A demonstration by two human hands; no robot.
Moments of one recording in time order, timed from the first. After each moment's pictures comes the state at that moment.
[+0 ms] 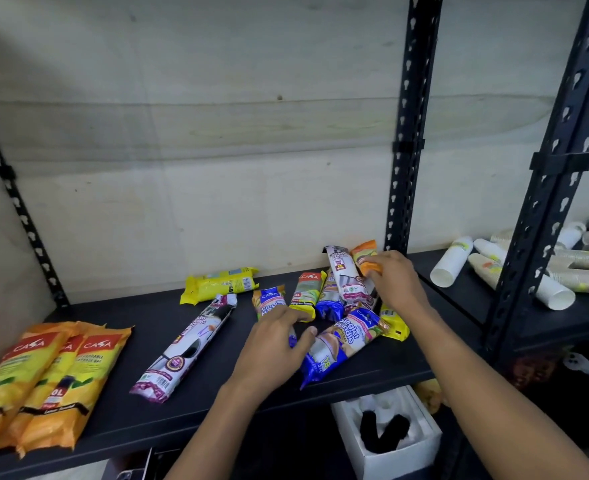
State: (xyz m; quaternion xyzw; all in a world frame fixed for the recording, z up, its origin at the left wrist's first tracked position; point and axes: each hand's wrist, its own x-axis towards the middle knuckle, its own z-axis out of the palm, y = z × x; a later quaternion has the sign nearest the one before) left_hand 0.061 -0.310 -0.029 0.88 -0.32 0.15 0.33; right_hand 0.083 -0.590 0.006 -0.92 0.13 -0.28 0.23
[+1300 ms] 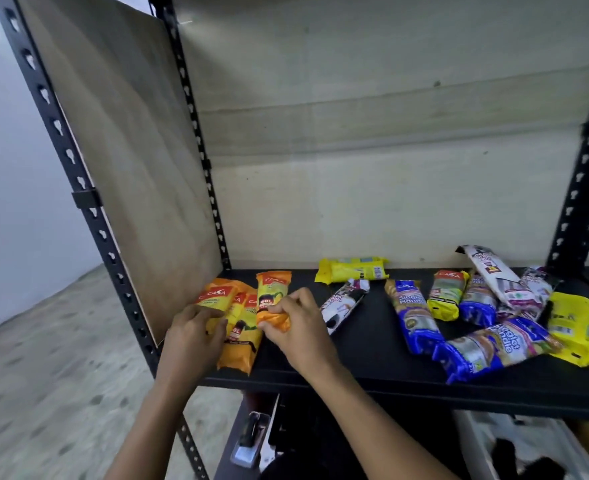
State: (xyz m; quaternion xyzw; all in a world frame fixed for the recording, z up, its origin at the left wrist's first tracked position) left_hand 0.036 0.015 -0.028 0.93 0.01 0.33 0.16; right_hand 0.054 -0.202 -0.033 -0.83 -0.22 -0.25 0.45
